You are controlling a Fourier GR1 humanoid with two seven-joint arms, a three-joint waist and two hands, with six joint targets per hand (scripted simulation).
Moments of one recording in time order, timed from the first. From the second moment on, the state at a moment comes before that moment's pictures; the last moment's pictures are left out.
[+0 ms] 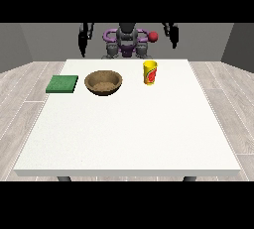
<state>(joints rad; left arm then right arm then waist) -0.01 0.13 -0.02 -1.63 -0.01 0.00 -0.05 0.03 -0.06 -0.01 -1.55 0.03 0.01 0.01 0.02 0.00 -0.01</state>
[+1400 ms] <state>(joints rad) -0.16 0.12 0.17 -1.52 0.14 -0.05 -0.20 -0.06 -0.21 -0.23 -1.61 -0.20 0.24 -0.08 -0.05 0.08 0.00</state>
